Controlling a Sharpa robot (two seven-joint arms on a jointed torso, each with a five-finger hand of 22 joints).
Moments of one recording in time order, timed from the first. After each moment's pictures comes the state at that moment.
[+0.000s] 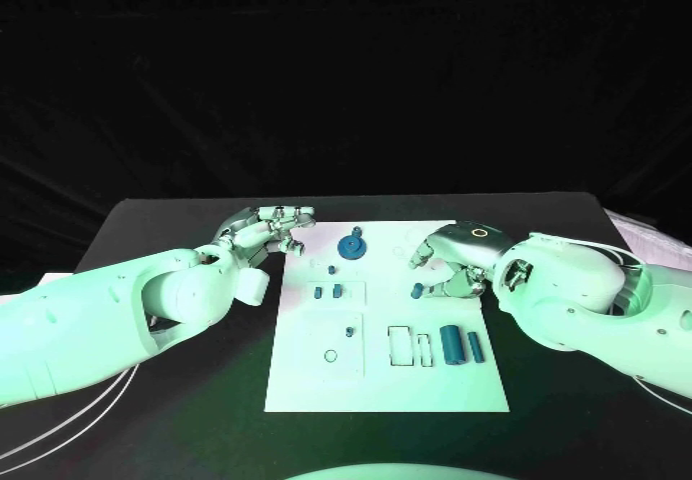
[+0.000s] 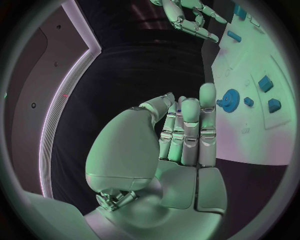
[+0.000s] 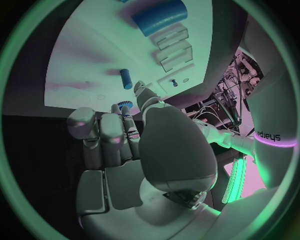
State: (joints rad) left arm 1.15 -0.87 -0.02 1.54 0.08 -0.26 0.31; left_hand 1.37 -0.13 0.47 -0.01 0.12 1.06 0.17 0.12 0.08 1.14 0.09 0.22 0.09 1.25 0.01 1.07 0.58 0.16 1.24 0.11 0.56 1.03; right arm 1.19 -0.99 -0.02 1.83 -1.76 -0.12 -0.29; right_hand 1.42 -0.15 0.16 0.11 0.09 1.00 0.10 0.06 0.07 0.93 0.10 0.15 0.07 1.46 0.00 1.15 0.98 0.12 1.23 0.10 1.22 0.96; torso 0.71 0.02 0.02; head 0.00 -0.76
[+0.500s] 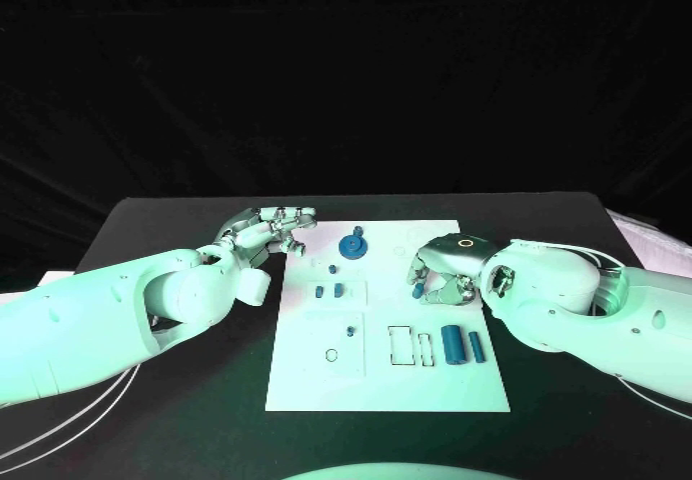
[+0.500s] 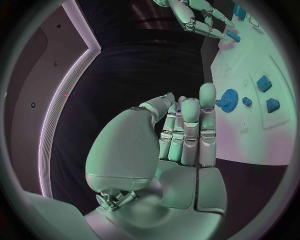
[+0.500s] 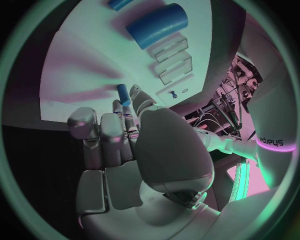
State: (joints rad) left arm 1.14 -0.87 -0.02 1.54 0.08 -0.26 0.31; left_hand 1.37 -0.13 0.47 -0.01 0.12 1.06 0.17 0.12 0.08 1.14 0.09 0.22 0.09 1.25 0.01 1.07 0.58 0.16 1.24 0.11 0.56 1.03; right arm 1.17 -0.93 -0.03 1.78 -1.77 -0.04 -0.29; right_hand 1.49 -0.08 0.18 0.12 0.11 1.05 0.12 0.07 0.07 1.05 0.08 0.23 0.06 1.46 0.00 1.14 0.98 0.12 1.24 0.10 1.21 0.98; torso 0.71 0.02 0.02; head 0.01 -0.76
